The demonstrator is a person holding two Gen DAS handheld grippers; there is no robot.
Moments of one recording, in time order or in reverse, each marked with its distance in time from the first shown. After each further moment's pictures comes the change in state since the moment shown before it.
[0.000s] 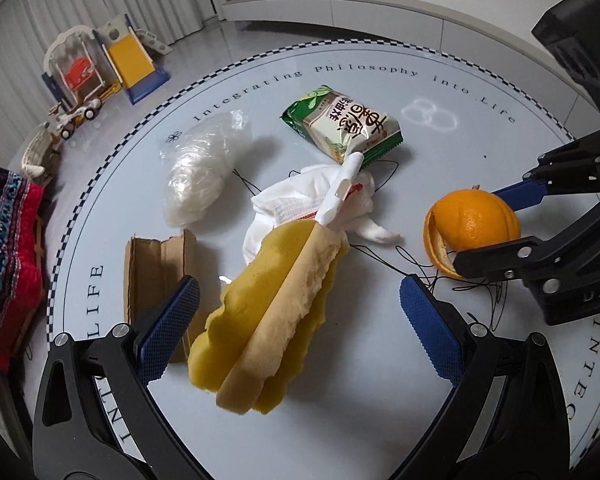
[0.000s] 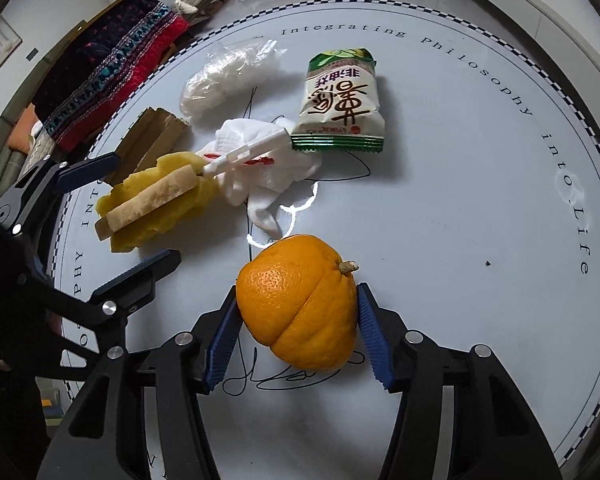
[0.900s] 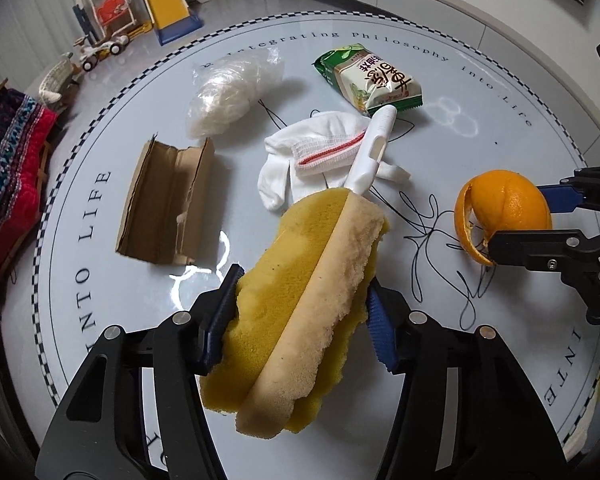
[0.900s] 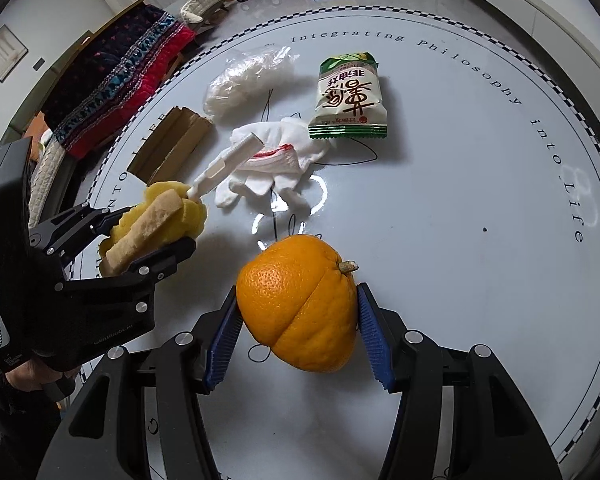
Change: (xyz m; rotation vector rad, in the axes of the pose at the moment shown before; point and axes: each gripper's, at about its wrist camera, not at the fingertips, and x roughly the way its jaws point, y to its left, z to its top) left arm -0.024 0.002 -0.038 -0.225 0.104 0.004; right arm -0.027 0.020 -0.026 0.010 -0.030 0.032
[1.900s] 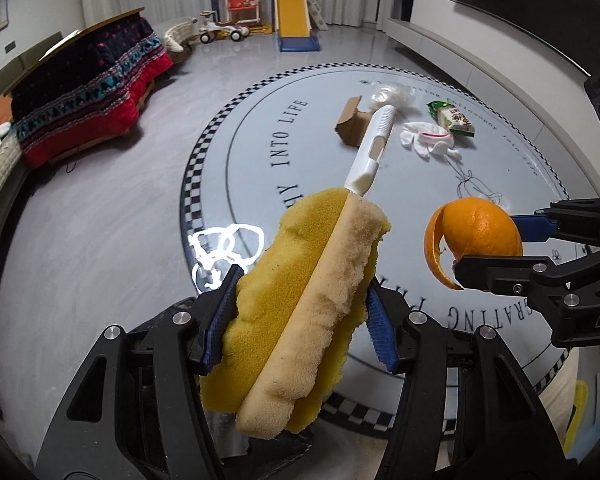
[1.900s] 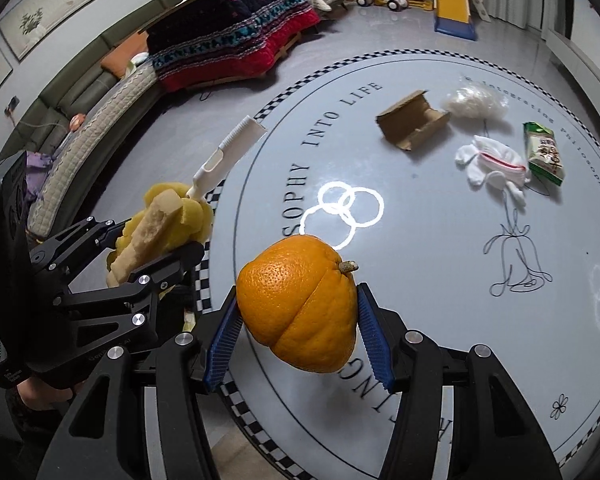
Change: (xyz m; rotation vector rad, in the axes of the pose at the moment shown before) left arm -0.167 0.070 -0.202 -0.385 -0.166 0.157; right arm -0.030 0.216 -0.103 -0.365 -0.007 0.127
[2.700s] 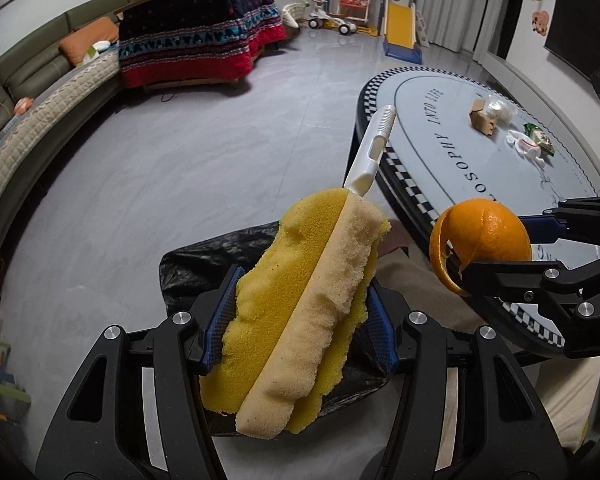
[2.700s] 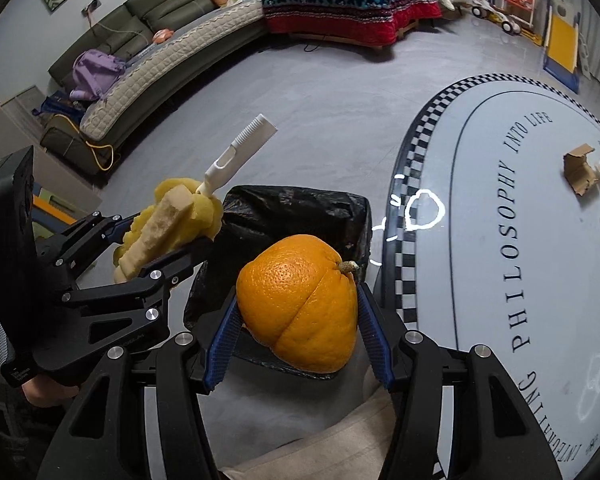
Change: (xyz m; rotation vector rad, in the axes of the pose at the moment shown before) left arm -0.068 0.114 -0.136 -0.295 0.005 0.203; right arm 0.059 0.175 -0.034 -0.306 0.116 0.135
